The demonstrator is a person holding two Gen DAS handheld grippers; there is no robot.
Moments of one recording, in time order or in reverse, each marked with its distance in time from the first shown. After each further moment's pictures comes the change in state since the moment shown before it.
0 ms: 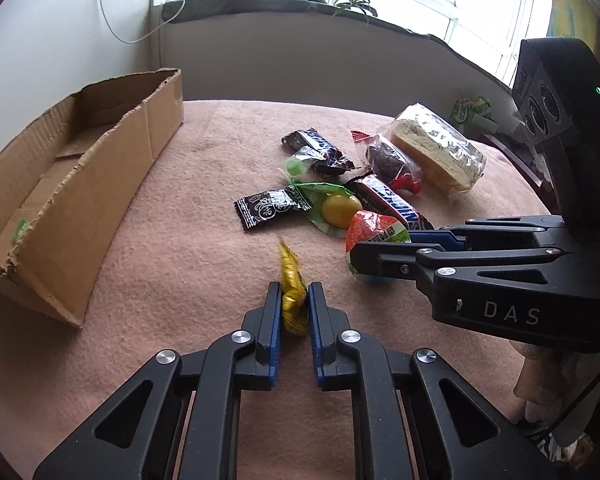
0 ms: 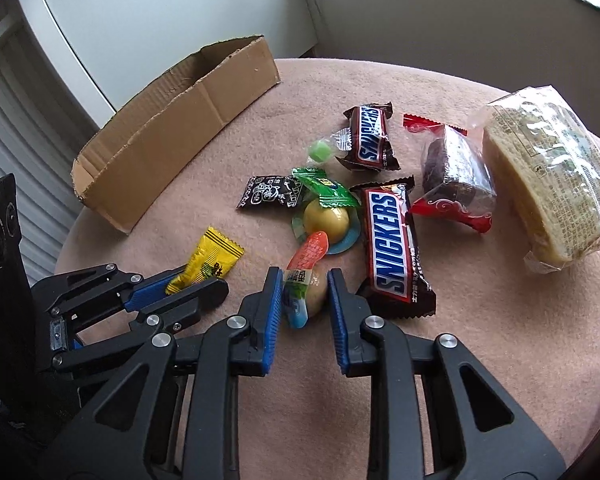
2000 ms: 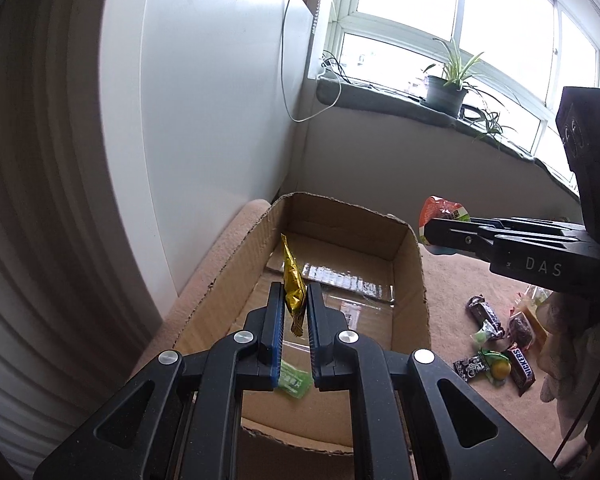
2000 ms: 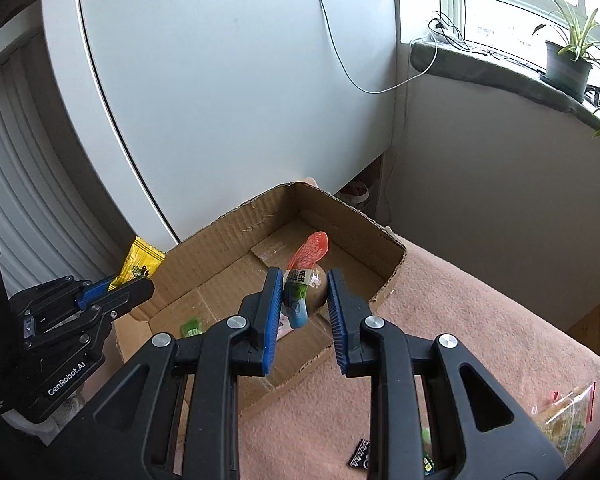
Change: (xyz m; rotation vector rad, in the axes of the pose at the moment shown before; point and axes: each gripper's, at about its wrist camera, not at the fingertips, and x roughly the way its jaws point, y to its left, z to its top) left arm -0.085 0.177 0.070 -0.226 -0.249 0.252; right arm 0.029 0.138 0.181 -0.269 -0.163 0.001
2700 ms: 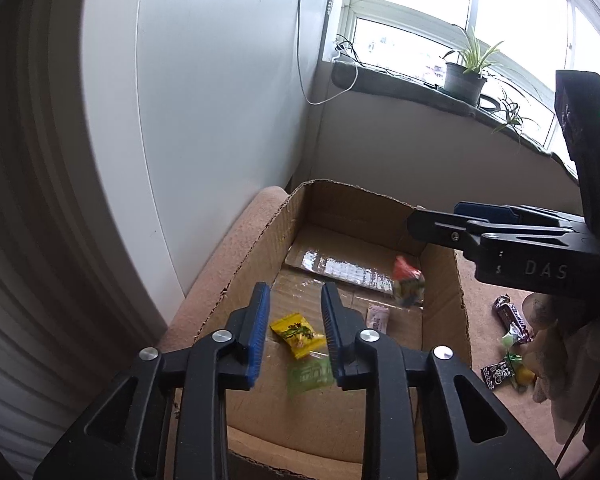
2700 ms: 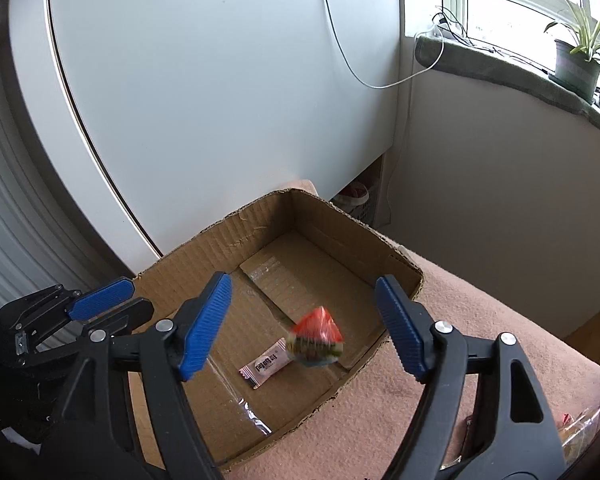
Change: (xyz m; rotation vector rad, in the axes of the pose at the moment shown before) left arm 0.023 0.010 0.004 -0.010 0.048 0.033; right arm 0.029 -0.006 0.009 0.002 -0.012 -0.020
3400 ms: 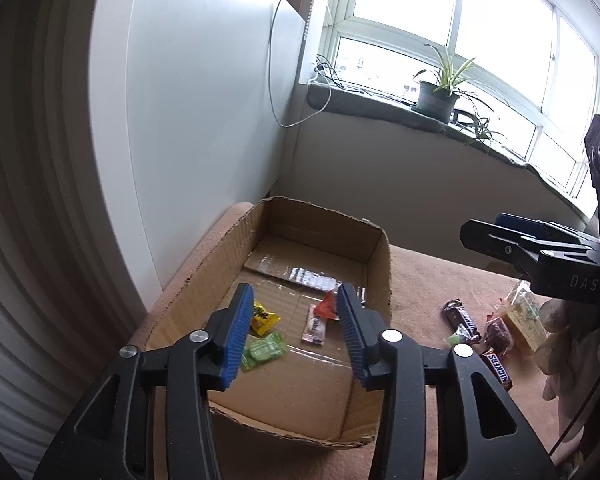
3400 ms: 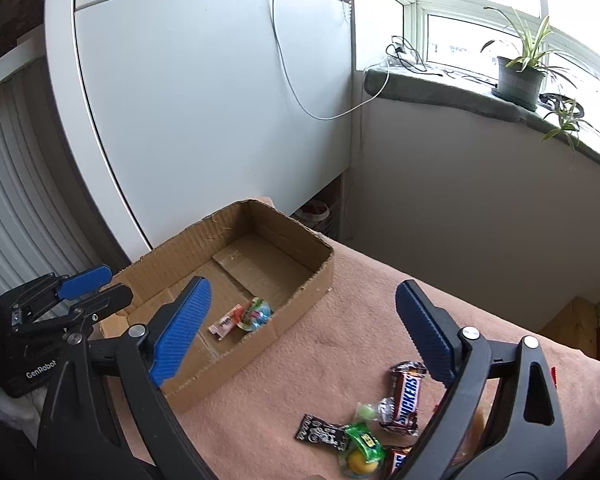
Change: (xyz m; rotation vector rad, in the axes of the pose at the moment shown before) left arm -0.044 -0.032 -0.007 -0.006 -0.057 -0.061; right arm -0.099 -0.039 -0.041 0.028 -0.103 -0.092
